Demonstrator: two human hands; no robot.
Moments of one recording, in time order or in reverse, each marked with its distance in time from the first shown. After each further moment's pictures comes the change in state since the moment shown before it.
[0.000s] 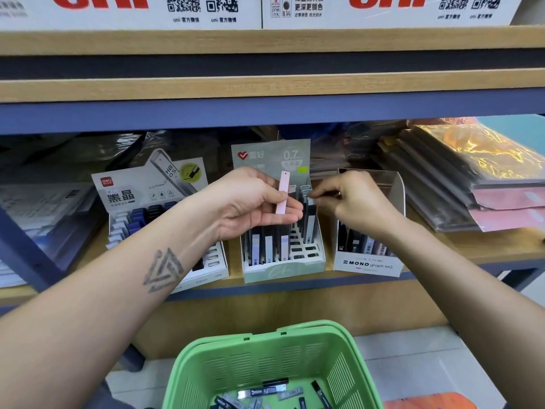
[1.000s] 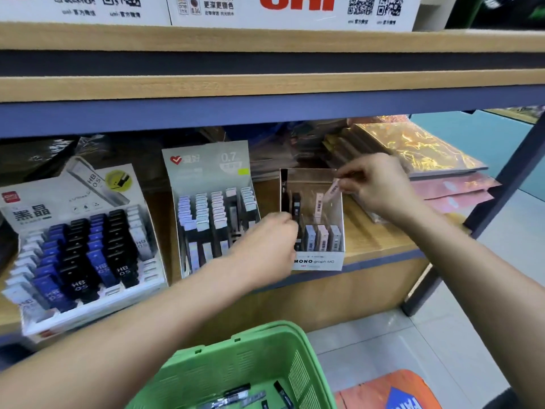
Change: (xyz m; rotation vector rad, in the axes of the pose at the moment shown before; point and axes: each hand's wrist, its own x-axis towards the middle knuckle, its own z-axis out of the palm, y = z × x) left_hand 0.043 -0.076 0.094 1.479 -0.039 0.565; right_hand -0.041 0.067 -0.087 -0.210 0.190 0.232
